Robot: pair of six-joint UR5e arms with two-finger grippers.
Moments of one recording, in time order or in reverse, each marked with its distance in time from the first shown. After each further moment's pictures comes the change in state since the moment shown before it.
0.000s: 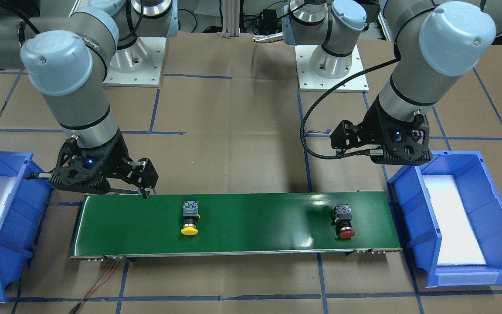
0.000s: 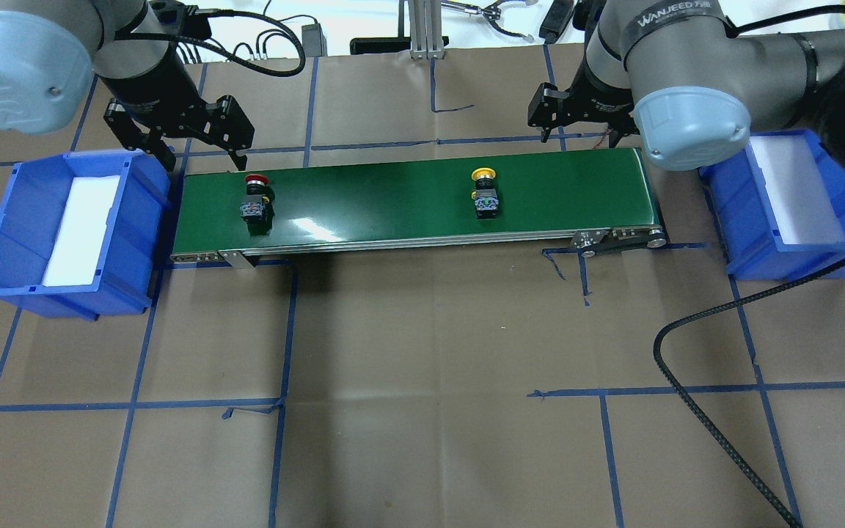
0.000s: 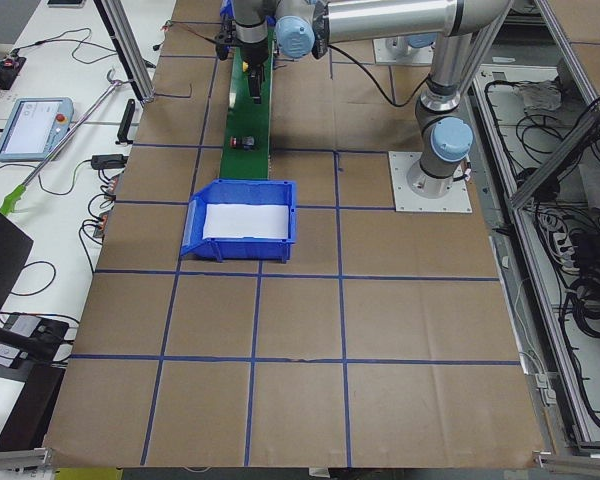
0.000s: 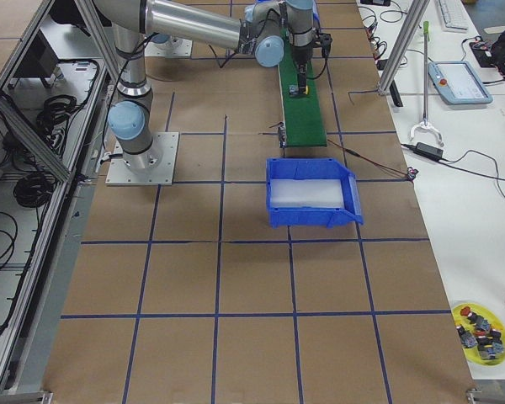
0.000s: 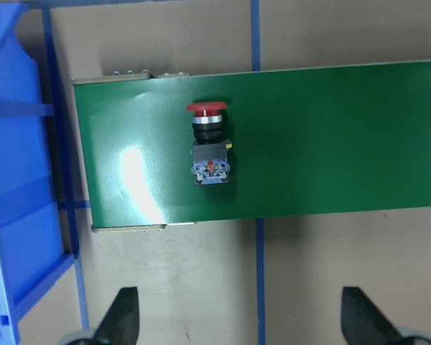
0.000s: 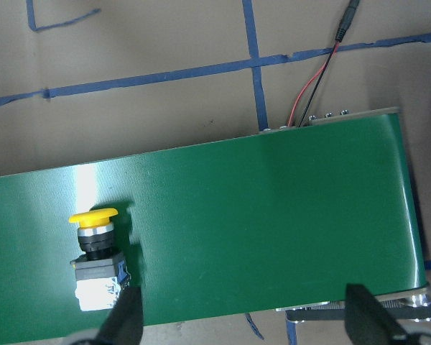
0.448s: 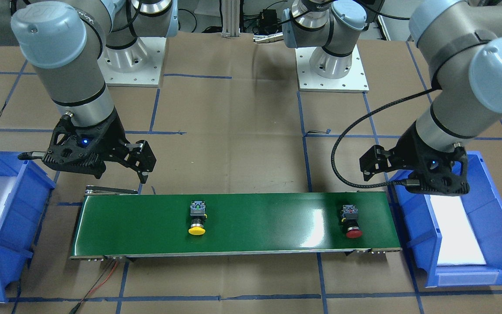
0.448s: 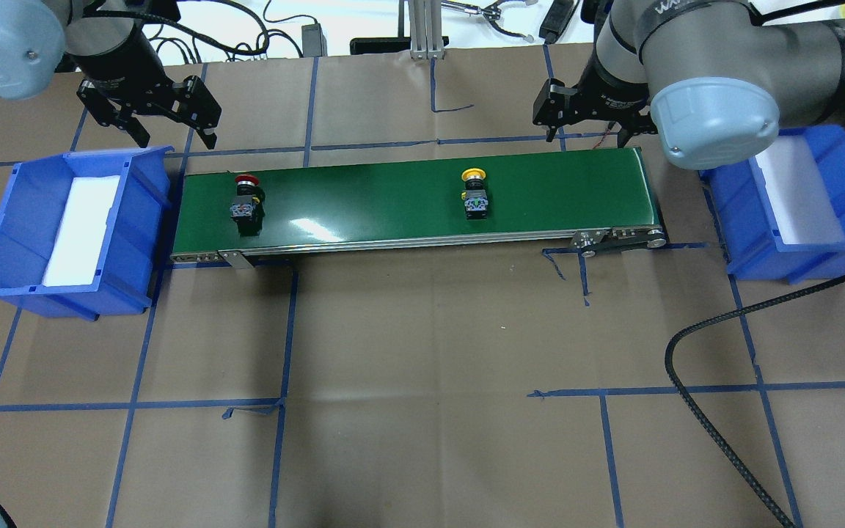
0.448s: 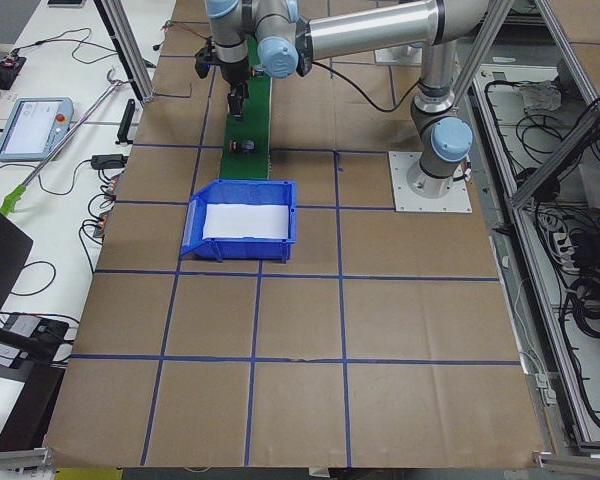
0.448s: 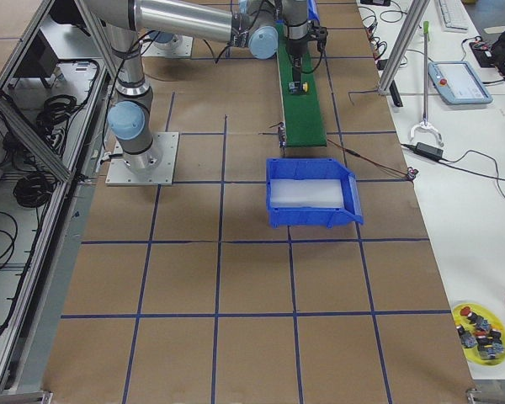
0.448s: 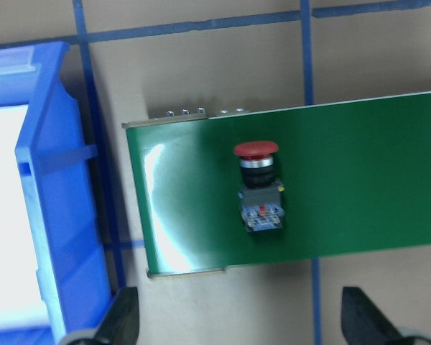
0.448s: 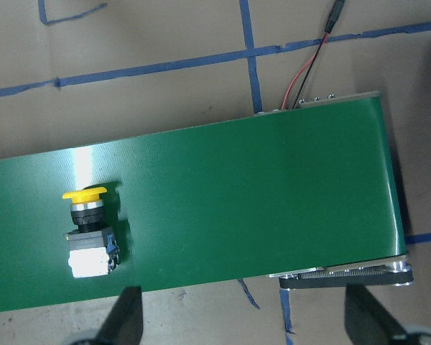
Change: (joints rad) left arm 0.053 -0.099 0.113 -0.005 0.002 0.079; right arm 0.000 -0.062 0.002 0.049 0.004 0.004
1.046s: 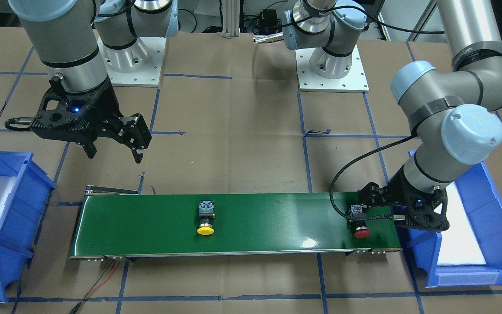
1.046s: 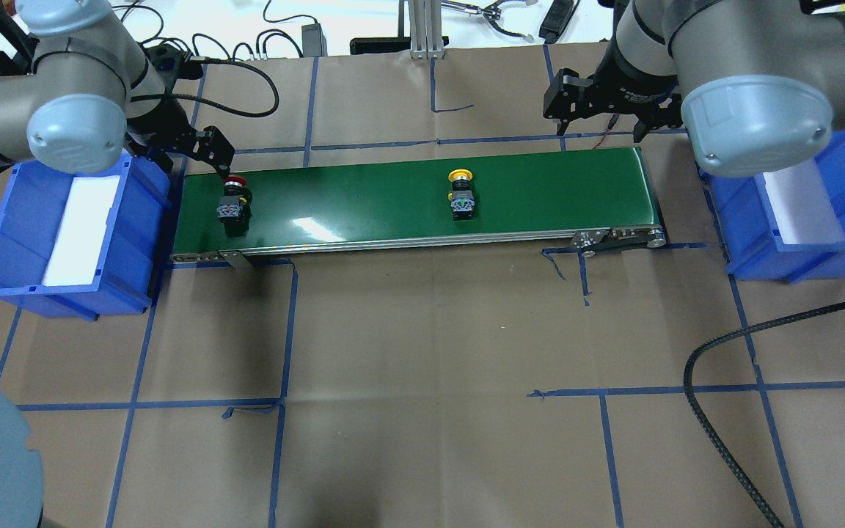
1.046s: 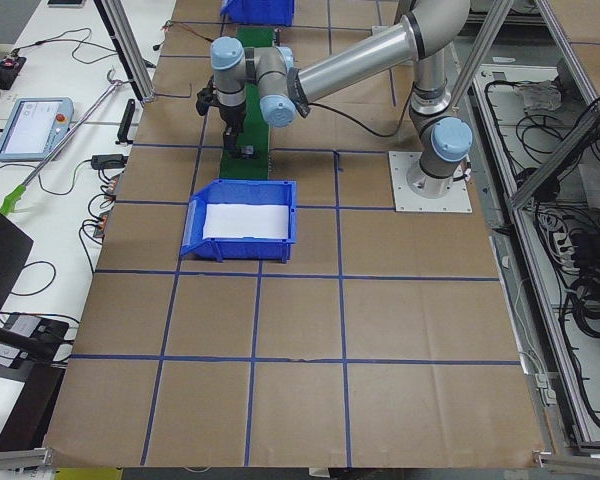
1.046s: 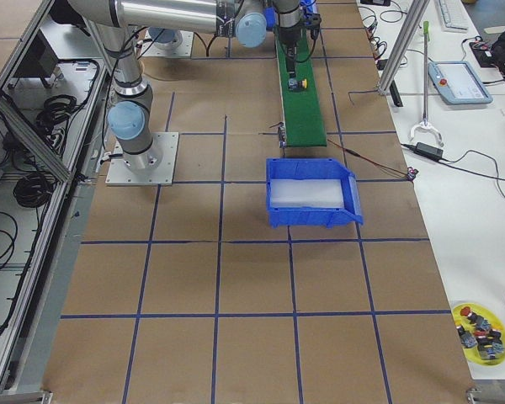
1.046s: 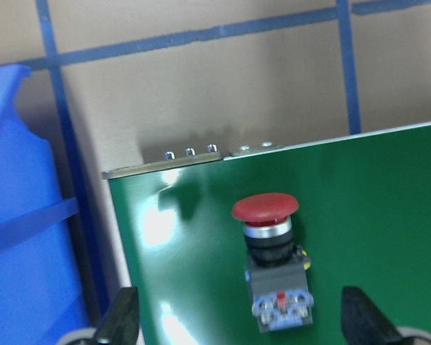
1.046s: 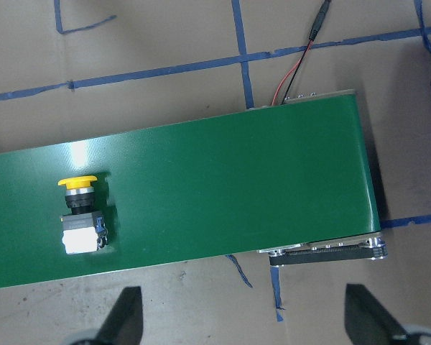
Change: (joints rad) left arm 0.069 -0.105 -0.122 0.282 -0.003 0.153; right arm -0.001 -0.093 0.011 0.059 -0.005 0.000
